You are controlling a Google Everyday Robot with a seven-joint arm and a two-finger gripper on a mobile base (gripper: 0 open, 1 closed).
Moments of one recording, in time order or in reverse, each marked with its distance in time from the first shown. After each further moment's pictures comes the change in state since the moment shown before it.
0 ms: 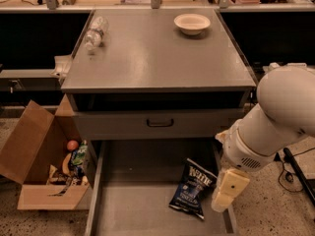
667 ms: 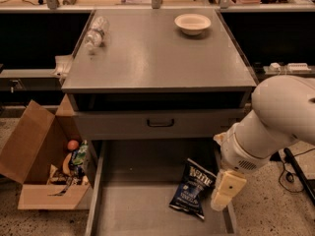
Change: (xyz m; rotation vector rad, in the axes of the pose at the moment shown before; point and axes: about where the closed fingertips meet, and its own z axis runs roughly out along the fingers) arm 0.006 -0.010 0.018 0.015 0.004 -0.032
